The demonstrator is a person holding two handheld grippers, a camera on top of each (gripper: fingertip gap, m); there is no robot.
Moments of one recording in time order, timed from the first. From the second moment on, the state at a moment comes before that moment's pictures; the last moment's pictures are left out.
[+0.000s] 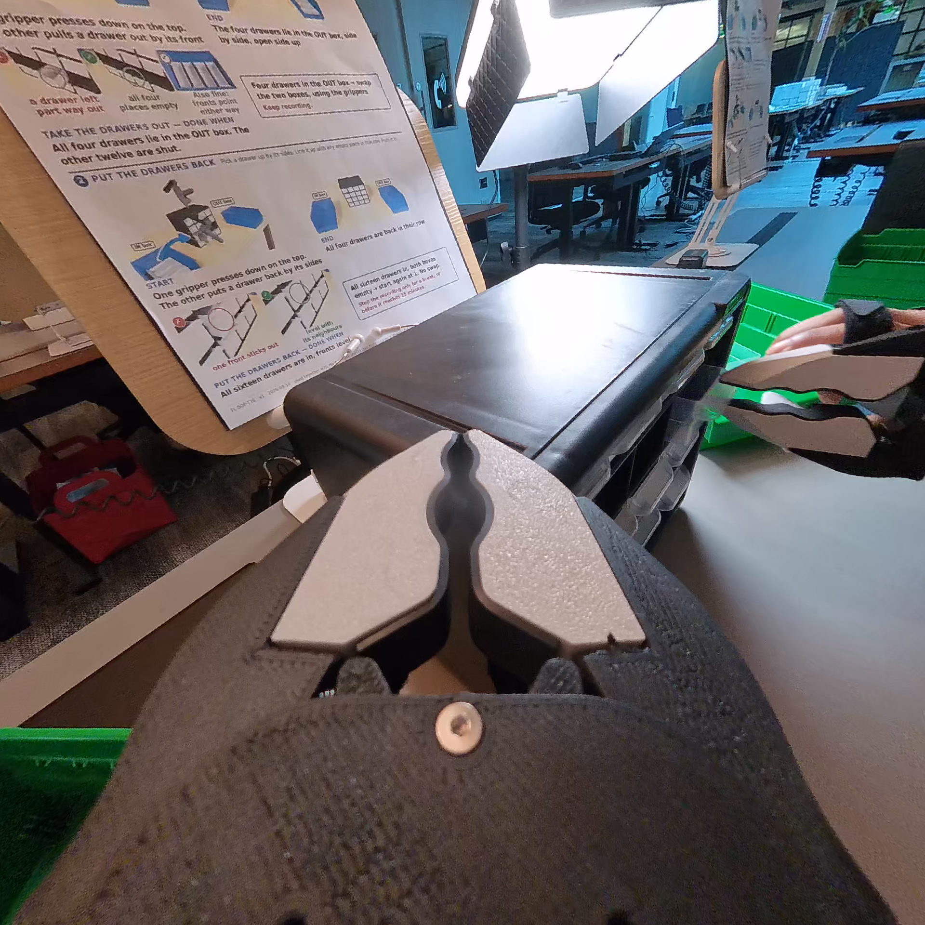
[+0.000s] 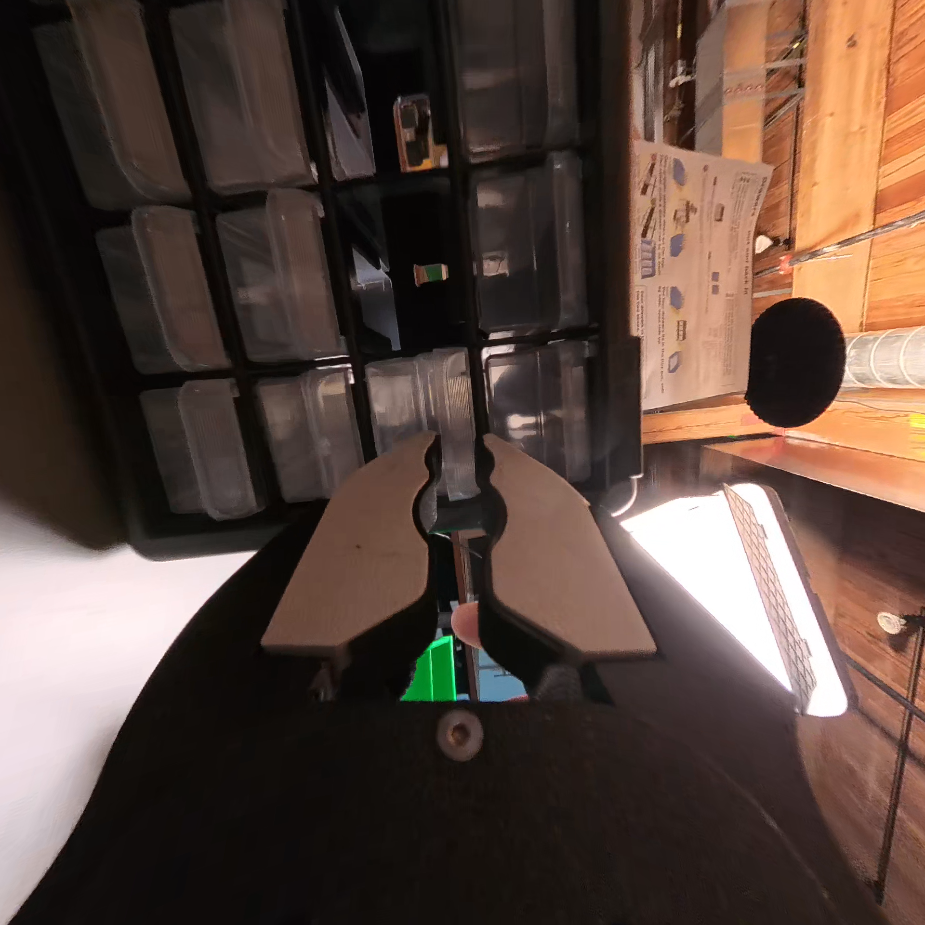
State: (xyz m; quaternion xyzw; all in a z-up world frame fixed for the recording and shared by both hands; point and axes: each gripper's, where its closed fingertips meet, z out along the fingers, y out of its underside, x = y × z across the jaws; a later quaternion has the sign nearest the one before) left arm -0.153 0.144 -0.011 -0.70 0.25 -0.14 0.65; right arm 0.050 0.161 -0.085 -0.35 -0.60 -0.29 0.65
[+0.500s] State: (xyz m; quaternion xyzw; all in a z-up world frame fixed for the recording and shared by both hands) left arm -0.153 0.144 -0.011 -0.70 0.25 -0.15 0.66; right arm 0.056 0.118 -0.088 -0.48 -0.70 -0.02 0.53
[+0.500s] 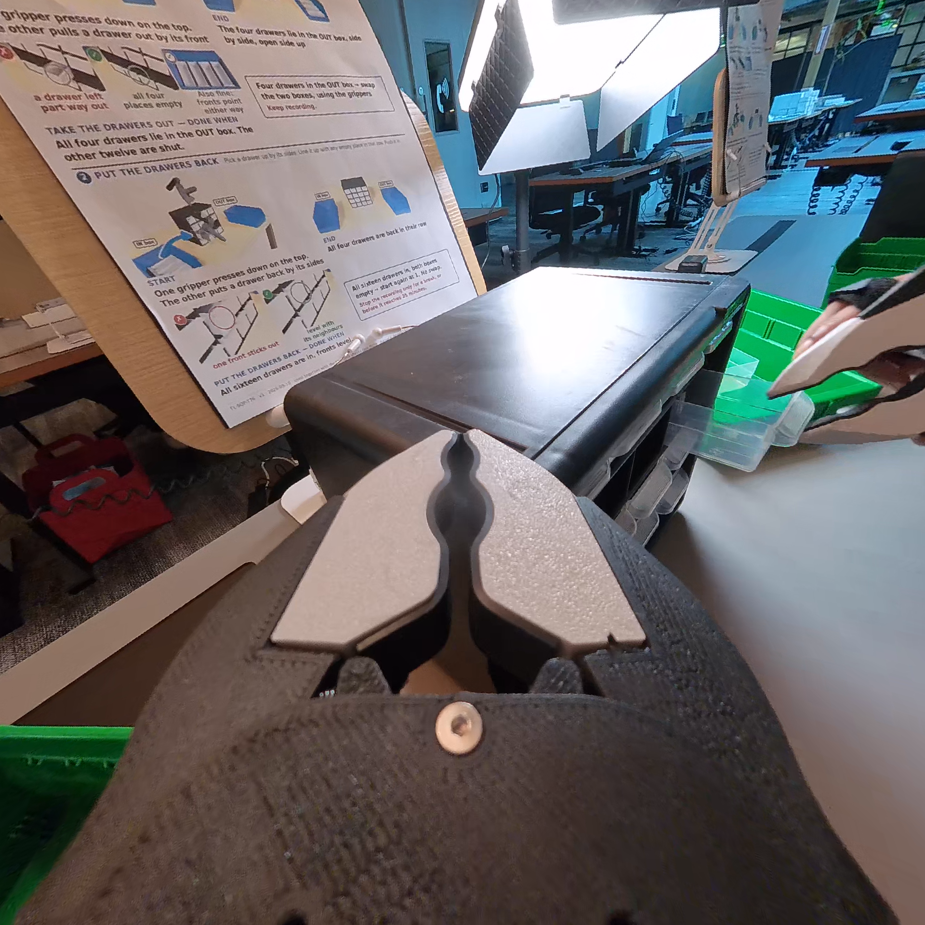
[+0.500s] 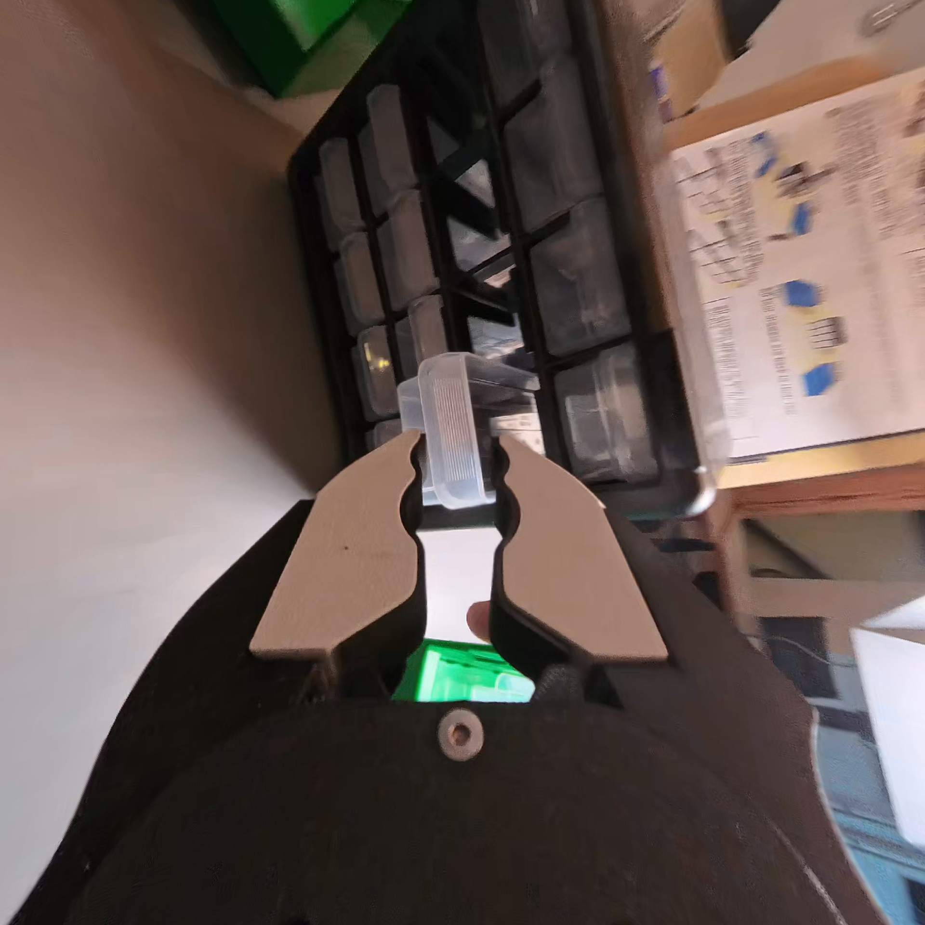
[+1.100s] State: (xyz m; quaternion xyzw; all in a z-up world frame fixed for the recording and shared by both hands) left arm -0.153 0.143 -0.011 -0.70 0.26 -0.14 0.65; right arm 0.060 0.117 -0.116 -0.61 -0.76 0.04 0.20
